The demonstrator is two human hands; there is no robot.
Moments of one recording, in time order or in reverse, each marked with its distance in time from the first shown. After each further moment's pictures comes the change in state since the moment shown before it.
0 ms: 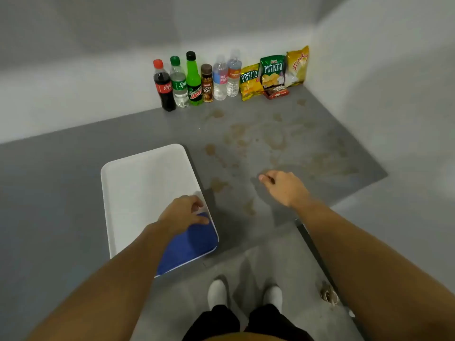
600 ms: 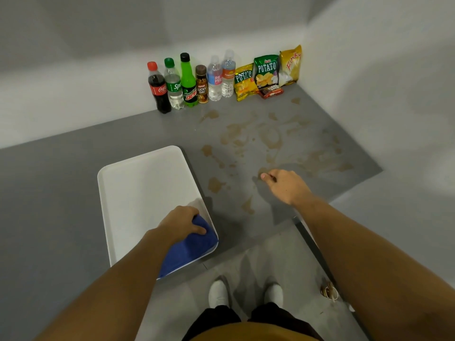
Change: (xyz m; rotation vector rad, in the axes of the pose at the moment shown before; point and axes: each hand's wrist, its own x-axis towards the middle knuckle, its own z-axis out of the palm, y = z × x) left_hand -0.001 -0.006 0.006 0.246 -0.093 0.049; right_hand -0.002 0.009 -0.004 -0.014 0.021 0.056
